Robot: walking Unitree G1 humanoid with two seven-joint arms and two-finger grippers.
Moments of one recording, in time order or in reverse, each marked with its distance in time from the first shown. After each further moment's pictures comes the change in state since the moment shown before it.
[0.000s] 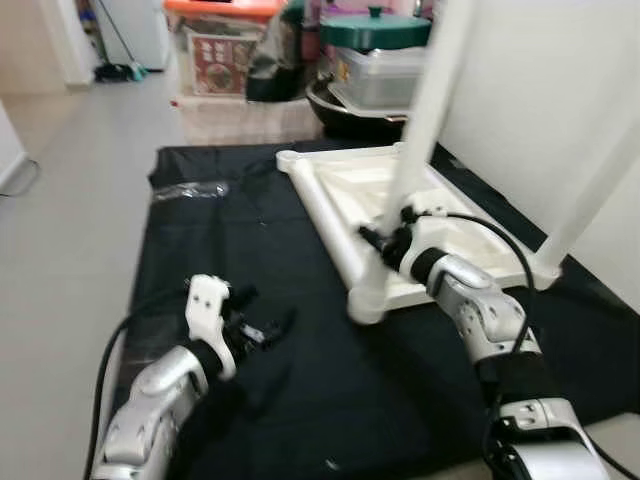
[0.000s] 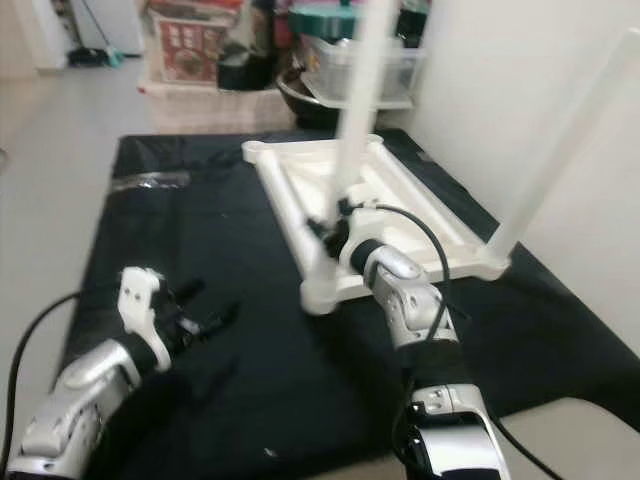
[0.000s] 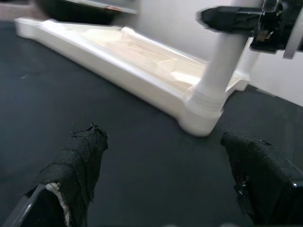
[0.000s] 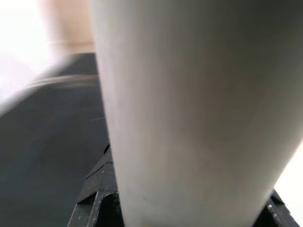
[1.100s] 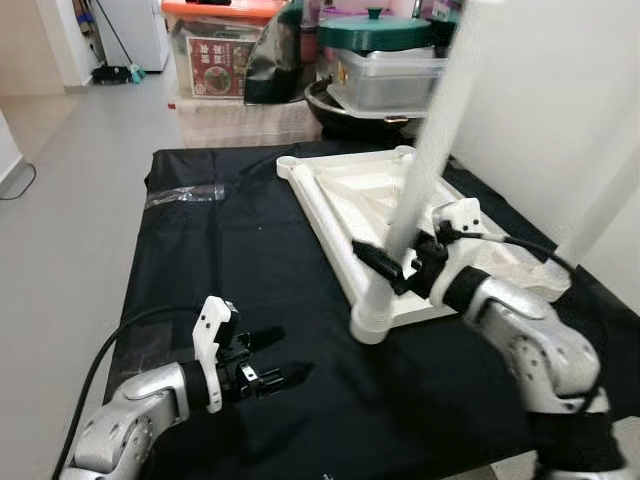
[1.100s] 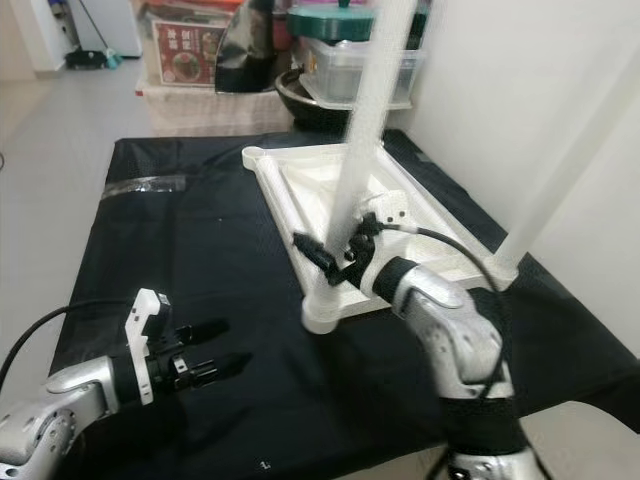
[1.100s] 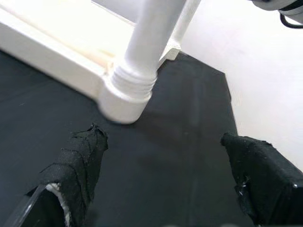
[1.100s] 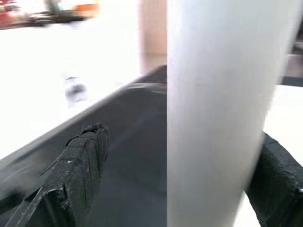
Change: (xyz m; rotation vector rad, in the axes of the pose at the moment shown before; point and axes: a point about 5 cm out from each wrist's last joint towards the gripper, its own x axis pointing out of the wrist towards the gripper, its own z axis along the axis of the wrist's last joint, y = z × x) left arm -0.015 -0.009 -0.005 -0.117 0.168 -0.347; right arm -0.068 0.043 0.018 -0.073 -0.069 0.759
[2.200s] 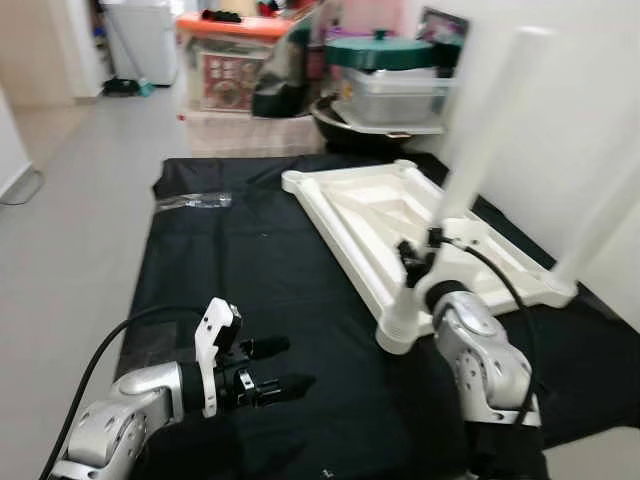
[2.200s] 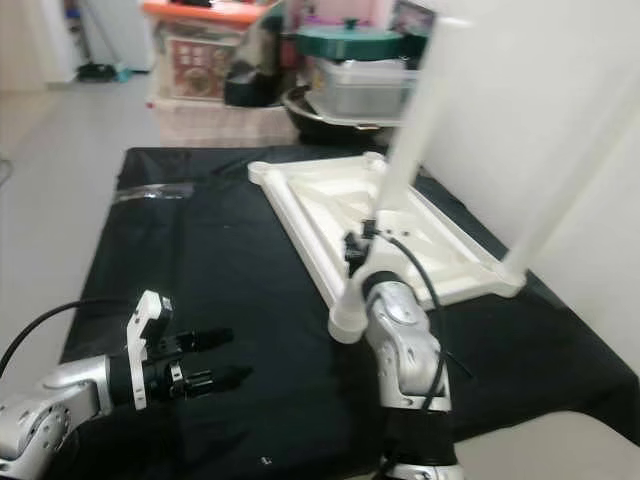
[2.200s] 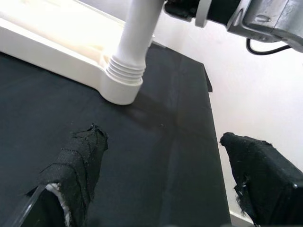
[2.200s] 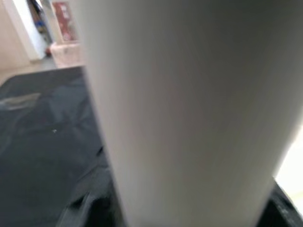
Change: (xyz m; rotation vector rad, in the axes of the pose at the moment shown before) left arm 0.001 -0.004 0.001 -0.002 0.052 -0.087; right arm 0.016 -0.015 -0.039 0.155 0.047 -0.796
